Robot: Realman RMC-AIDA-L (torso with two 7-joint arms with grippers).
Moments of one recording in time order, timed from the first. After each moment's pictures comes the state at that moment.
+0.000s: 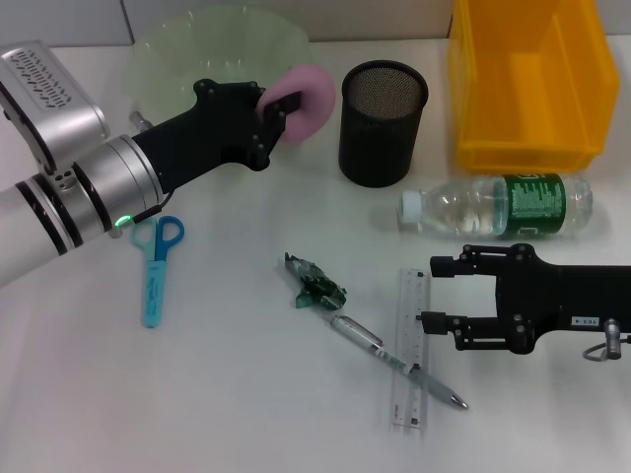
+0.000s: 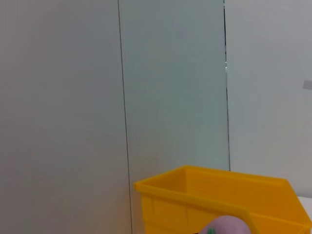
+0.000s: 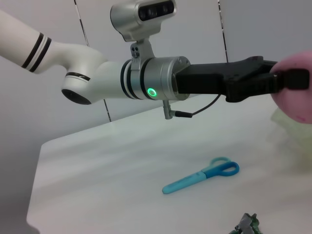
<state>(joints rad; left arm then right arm) -0.67 -2.08 0.98 0.20 1.26 1.22 -0.69 0.51 2.07 -0.55 -0.50 -2.19 -1.68 1.09</state>
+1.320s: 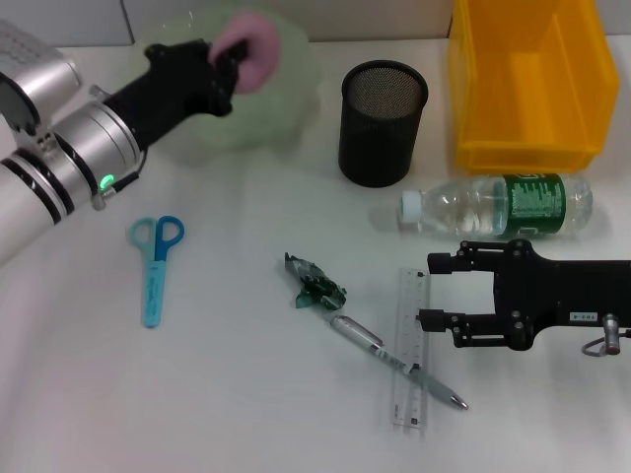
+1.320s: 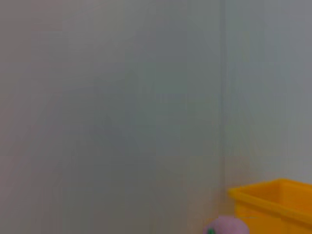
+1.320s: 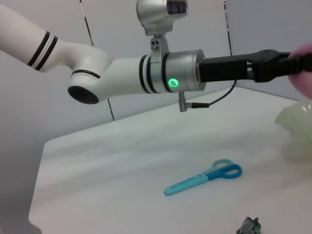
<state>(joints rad) -0.69 -2.08 0.98 0.17 1.05 1.07 -0.68 0.52 2.07 -0.56 -0.50 -2.19 -1.68 1.09</state>
